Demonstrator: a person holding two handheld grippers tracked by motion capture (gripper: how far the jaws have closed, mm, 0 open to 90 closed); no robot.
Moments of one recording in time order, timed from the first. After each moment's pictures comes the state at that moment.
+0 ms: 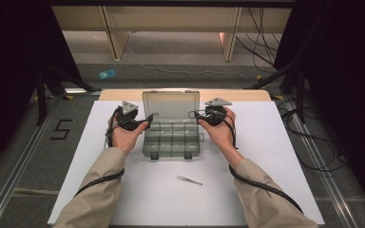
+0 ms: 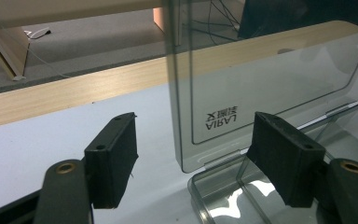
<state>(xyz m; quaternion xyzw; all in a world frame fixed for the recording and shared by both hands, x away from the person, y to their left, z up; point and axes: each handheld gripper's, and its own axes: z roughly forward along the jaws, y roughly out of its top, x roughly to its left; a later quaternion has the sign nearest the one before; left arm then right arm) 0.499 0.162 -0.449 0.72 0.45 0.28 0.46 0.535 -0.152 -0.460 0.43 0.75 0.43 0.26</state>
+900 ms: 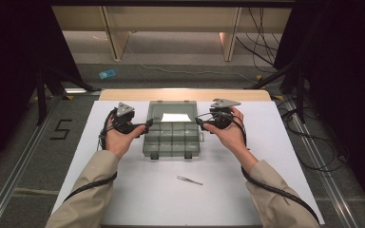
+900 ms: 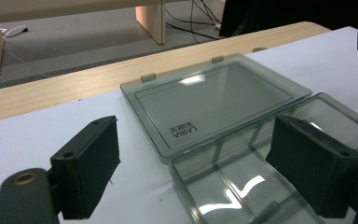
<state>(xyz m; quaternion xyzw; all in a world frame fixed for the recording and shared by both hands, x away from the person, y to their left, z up) 0.474 0.172 -0.435 0.72 0.45 0.25 0.47 0.512 -0.173 -0.441 0.38 0.79 0.45 0.21</state>
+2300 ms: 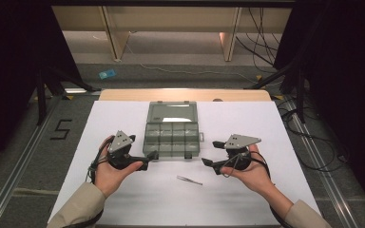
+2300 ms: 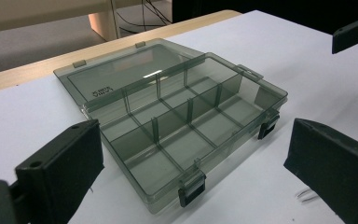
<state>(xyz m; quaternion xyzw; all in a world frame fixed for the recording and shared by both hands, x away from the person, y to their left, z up) 0.373 0.163 -0.434 0.75 0.38 0.21 0.50 0.385 -0.204 -0.438 0.25 0.83 0.48 0.14</state>
